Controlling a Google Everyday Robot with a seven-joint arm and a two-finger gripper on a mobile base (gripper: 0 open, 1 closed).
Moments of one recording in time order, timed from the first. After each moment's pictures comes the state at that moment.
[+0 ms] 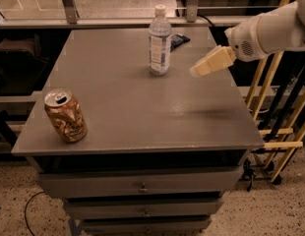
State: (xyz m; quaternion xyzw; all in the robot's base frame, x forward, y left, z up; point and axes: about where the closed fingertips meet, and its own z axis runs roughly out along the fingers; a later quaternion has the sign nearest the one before) arm 0.630 -0.166 0.937 -0.41 0.79 0.11 0.44
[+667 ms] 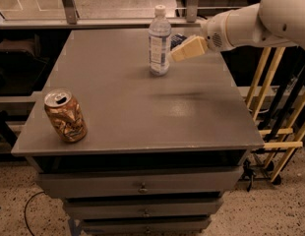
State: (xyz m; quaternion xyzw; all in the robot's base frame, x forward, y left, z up) arm 0.698 -0.110 0.936 -0.40 0.76 0.16 0.49
